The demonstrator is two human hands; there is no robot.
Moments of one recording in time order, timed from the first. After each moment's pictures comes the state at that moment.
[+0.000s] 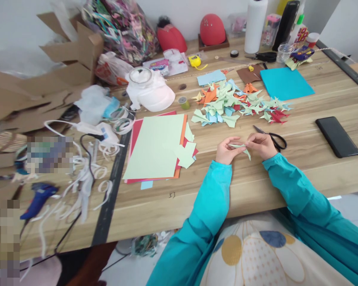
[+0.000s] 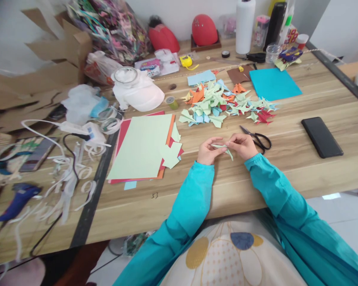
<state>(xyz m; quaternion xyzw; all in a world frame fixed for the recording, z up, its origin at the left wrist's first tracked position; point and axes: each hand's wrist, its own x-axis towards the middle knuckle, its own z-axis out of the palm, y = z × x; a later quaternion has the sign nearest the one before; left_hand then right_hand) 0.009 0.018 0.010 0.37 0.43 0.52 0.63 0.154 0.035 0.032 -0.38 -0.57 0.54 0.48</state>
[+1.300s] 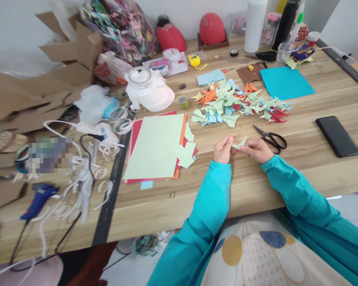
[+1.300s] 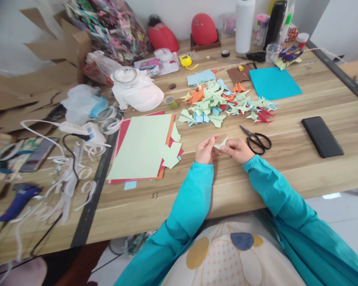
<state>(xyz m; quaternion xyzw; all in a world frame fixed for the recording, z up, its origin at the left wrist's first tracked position) 0.008 0.021 0.010 0.31 0.45 0.56 0.62 0.150 0.027 0.033 -0.38 -0.69 0.51 0.34</state>
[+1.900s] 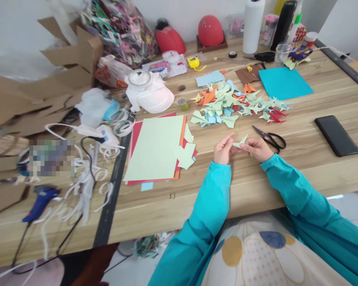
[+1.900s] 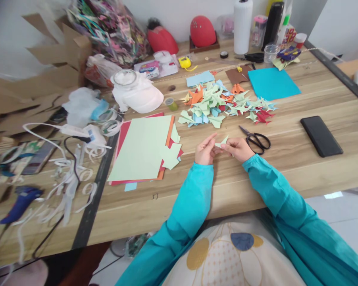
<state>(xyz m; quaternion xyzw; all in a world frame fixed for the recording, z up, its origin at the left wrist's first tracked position) 0.007 0.020 0.013 0.28 0.42 0.57 0.64 0.152 0.030 0.032 -0.39 -0.68 0.50 0.36</state>
